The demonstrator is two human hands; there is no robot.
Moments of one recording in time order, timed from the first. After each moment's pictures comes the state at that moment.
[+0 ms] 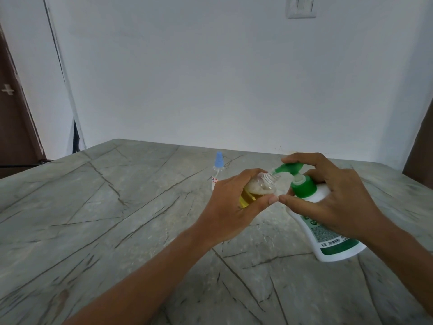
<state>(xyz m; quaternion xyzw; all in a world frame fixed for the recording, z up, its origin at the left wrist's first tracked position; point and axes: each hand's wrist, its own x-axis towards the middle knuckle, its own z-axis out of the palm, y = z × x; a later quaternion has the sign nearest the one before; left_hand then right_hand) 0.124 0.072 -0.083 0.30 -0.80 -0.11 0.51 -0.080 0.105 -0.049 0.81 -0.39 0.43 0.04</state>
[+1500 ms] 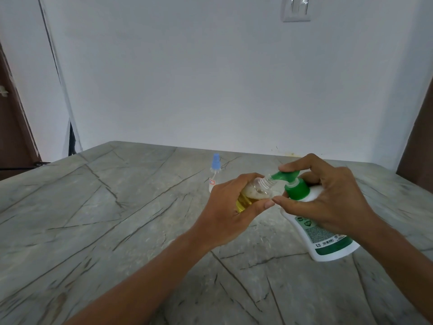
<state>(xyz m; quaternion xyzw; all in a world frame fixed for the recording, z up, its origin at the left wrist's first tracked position) 0.125 0.073 -0.085 0.27 -0.81 -0.10 0.52 -0.079 0.101 -0.052 0.80 -0.38 0.47 0.03</state>
